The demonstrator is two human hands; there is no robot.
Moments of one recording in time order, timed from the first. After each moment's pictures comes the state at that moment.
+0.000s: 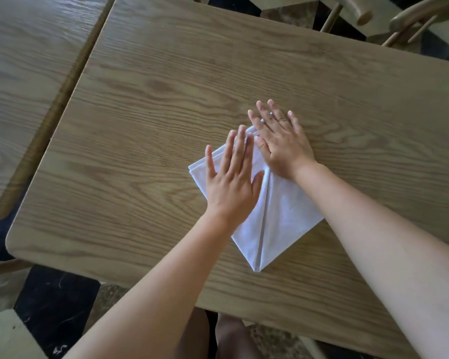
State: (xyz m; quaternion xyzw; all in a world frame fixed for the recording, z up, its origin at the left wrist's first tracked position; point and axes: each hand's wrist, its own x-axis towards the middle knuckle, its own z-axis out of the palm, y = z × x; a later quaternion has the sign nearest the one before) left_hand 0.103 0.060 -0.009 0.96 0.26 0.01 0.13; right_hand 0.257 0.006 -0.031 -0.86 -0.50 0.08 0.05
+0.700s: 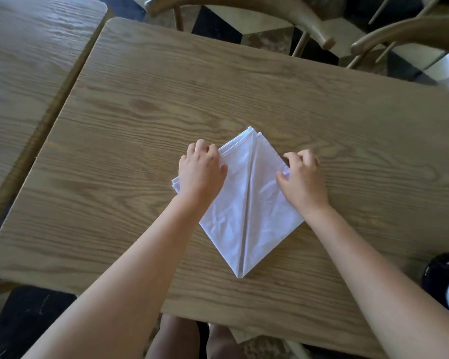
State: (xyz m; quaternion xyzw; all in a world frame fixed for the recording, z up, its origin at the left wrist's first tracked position) left_hand 0.131 0.102 0.011 0.94 0.30 -0.02 0.15; right_hand 0.235 -0.064 0.004 -0.95 -0.26 0.08 0.16
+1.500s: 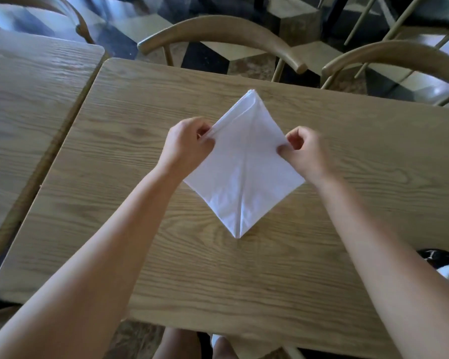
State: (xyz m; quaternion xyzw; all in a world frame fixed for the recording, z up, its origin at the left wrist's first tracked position) left_hand 0.158 0.133 0.098 0.89 0.25 0.13 0.35; right_hand 0.271 -0.057 0.095 -0.88 -0.17 0.15 0.41
